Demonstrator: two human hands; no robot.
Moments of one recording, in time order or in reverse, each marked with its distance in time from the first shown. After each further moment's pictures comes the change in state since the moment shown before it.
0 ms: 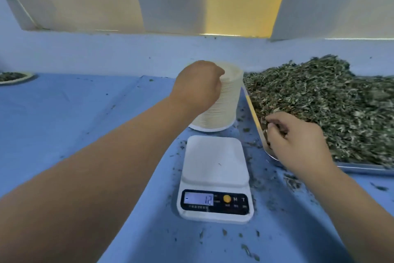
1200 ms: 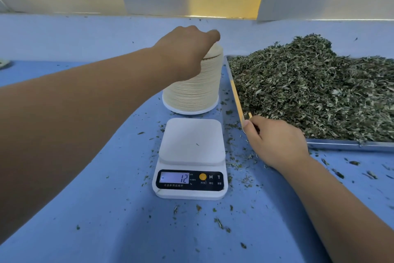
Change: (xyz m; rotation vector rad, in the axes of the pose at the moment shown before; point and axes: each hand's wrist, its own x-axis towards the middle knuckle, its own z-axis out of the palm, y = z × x) left_hand 0.024 0.019 -0.024 0.186 -0.139 0.153; right_hand -0.018 0.038 0.017 -0.384 -0.127 -0.085
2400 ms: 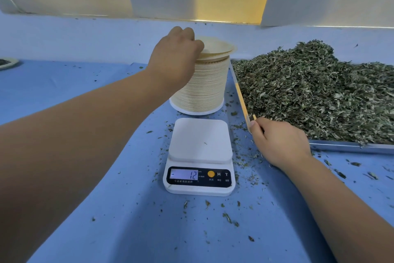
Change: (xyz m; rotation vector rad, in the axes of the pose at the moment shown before) left_hand -0.029 -0.018 0.013 0.106 0.216 -0.104; right_hand 0.000 -0.004 -0.002 -0.027 -0.017 0.020
